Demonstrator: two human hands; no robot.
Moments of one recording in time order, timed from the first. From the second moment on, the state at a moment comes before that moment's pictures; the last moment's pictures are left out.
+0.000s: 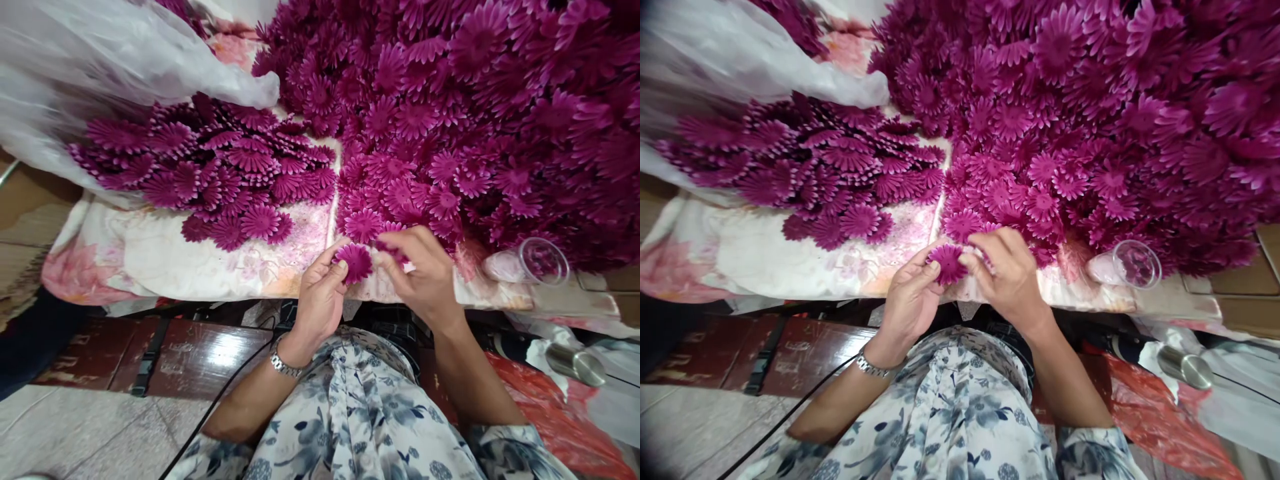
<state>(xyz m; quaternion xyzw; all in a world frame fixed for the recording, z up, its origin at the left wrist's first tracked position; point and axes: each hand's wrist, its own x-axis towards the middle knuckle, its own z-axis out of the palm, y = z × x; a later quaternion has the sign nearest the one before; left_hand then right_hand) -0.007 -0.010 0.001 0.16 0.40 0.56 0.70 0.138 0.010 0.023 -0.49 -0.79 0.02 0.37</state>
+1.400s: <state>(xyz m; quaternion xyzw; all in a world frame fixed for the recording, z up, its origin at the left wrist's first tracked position) -0.011 -0.017 0.003 0.17 0.38 0.57 0.71 0.126 -0.004 0.008 -0.45 -0.76 0.25 0.40</state>
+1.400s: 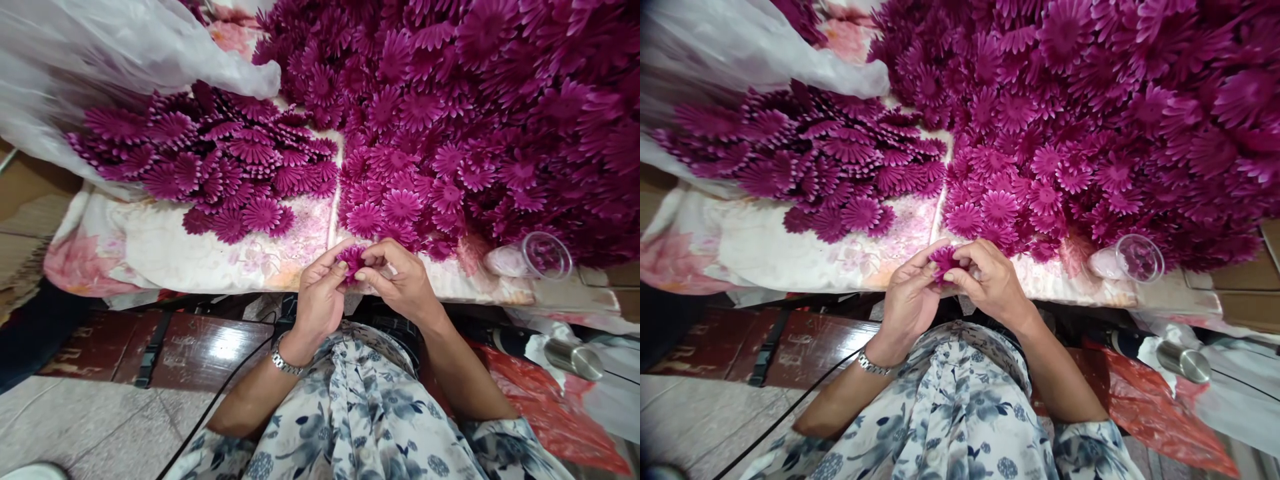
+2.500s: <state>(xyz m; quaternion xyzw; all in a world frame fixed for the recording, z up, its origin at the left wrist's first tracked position) -0.019 -0.006 0.006 0.17 0.41 0.59 0.68 0.137 0.036 0.039 -0.52 -0.76 -0.01 0.40</state>
